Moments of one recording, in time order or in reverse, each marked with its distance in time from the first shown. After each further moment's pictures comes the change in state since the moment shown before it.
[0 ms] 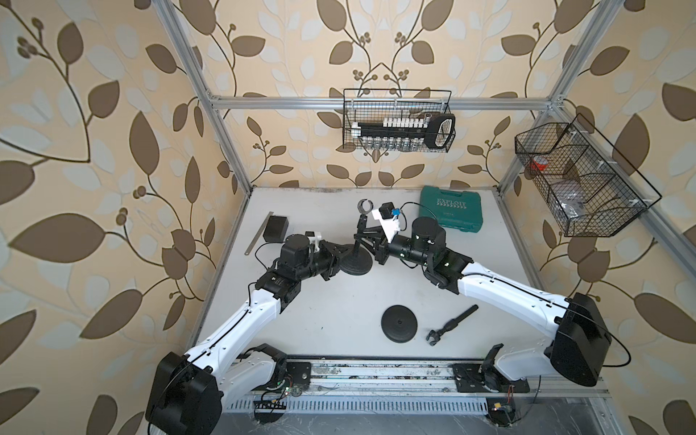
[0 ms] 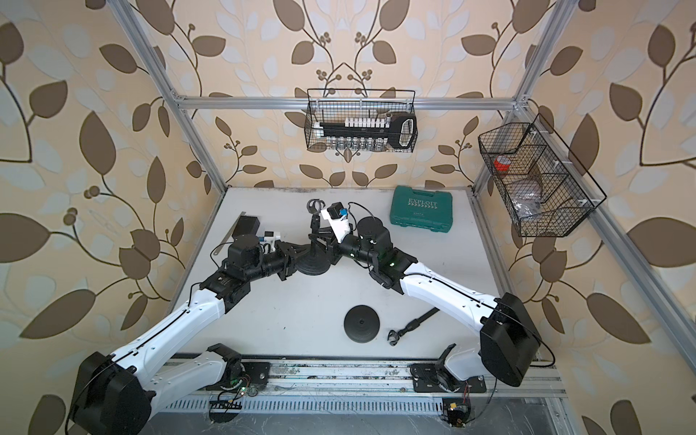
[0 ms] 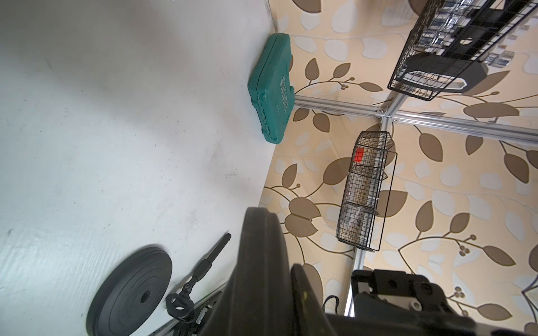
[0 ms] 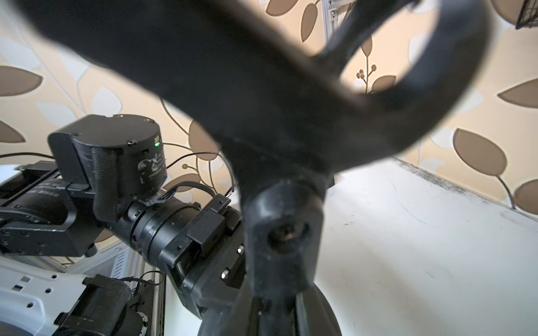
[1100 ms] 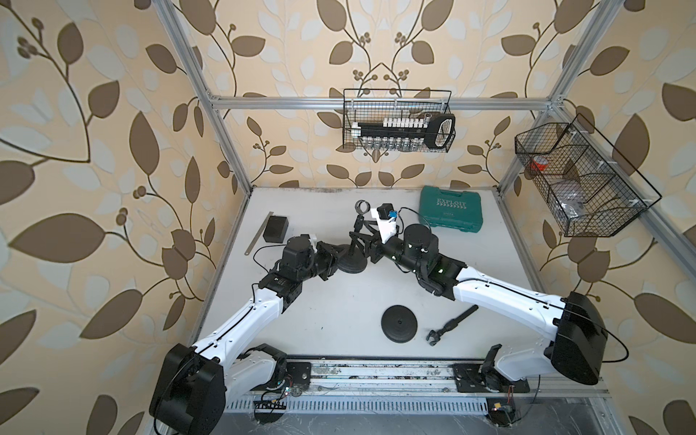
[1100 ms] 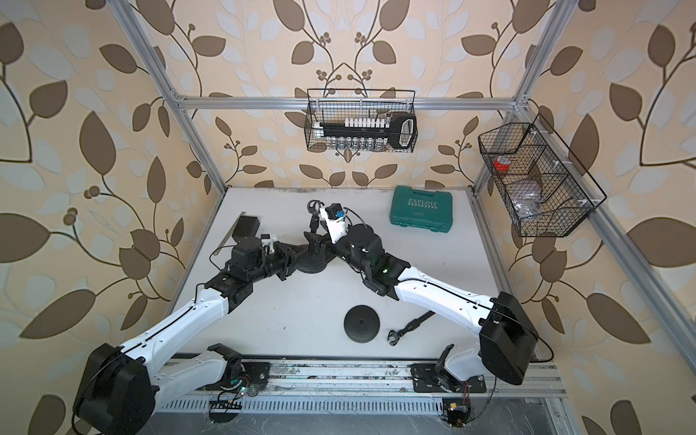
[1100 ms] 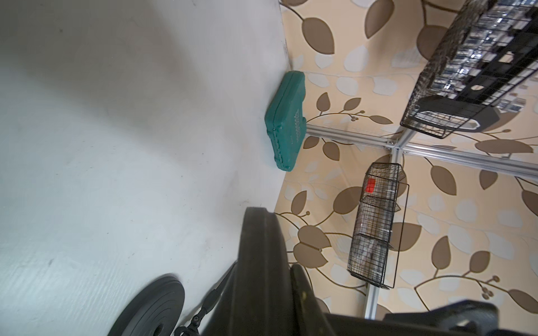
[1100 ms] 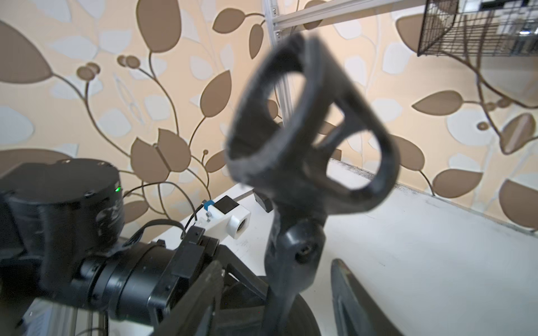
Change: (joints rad) left arm 0.029 0.052 -0.042 0.023 -0.087 0.012; right arm 0.035 -0.014 0.004 -0.002 0.211 -0.013
